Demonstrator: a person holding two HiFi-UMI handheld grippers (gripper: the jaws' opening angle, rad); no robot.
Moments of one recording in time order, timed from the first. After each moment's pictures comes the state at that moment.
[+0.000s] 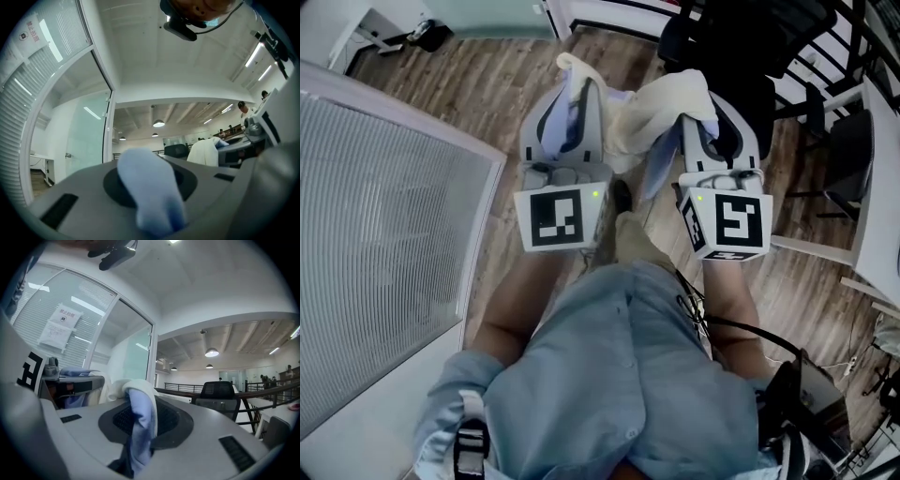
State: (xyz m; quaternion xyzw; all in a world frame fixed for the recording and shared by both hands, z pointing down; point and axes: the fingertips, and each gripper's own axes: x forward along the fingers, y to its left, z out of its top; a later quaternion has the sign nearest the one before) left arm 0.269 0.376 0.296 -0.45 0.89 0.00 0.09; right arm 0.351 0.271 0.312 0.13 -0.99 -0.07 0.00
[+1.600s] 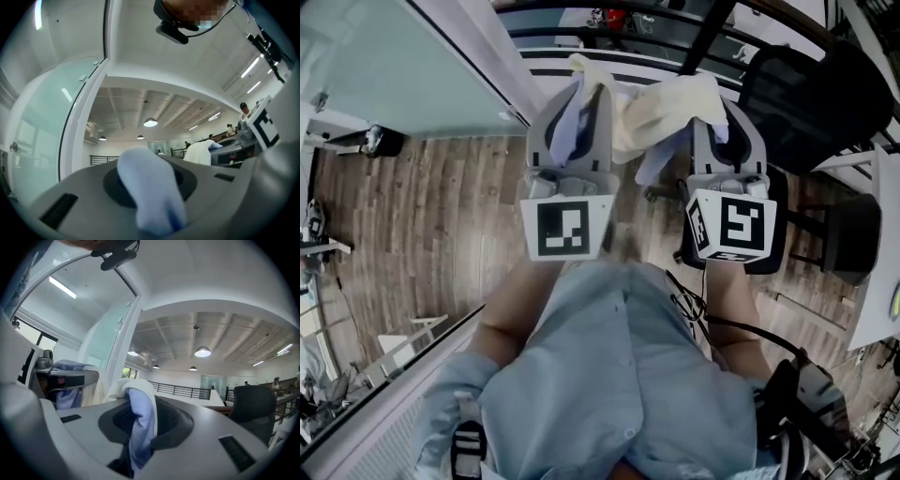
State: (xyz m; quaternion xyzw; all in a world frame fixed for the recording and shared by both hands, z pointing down) left arm -0.251 0.020 0.265 -0.56 0.82 0.02 0.11; right arm -0.153 -0.077 0.282 0.26 -0.96 -0.10 0.02
